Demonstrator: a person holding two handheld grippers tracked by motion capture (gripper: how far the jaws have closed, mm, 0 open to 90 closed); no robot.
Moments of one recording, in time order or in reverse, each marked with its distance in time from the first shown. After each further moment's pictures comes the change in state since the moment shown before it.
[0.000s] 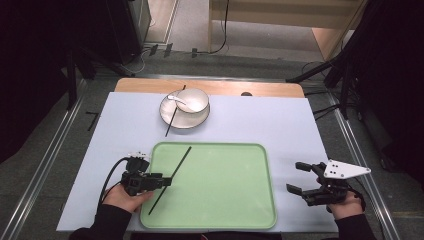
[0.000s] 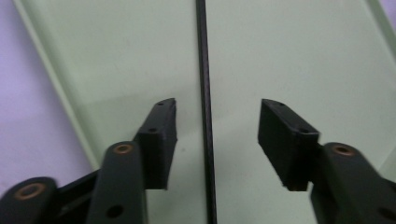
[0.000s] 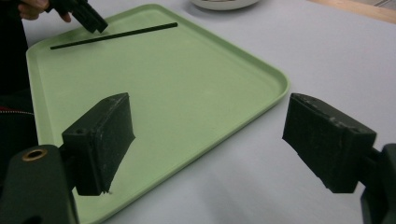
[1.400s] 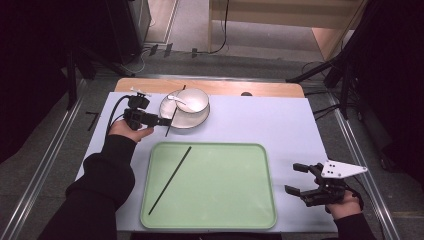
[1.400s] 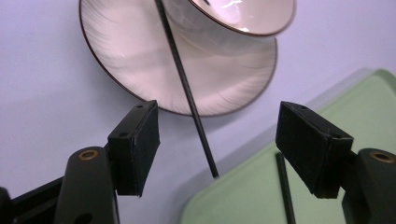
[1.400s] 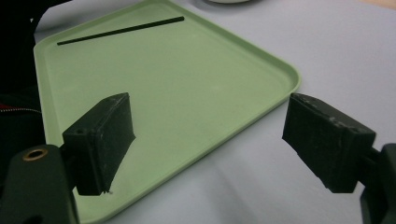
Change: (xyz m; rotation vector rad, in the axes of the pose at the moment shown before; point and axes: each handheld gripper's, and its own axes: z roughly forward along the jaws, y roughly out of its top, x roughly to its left) left arm 0.062 0.165 0.006 -0.052 0.088 0.074; right arm -0.001 -0.001 0.005 0.018 0.032 0.006
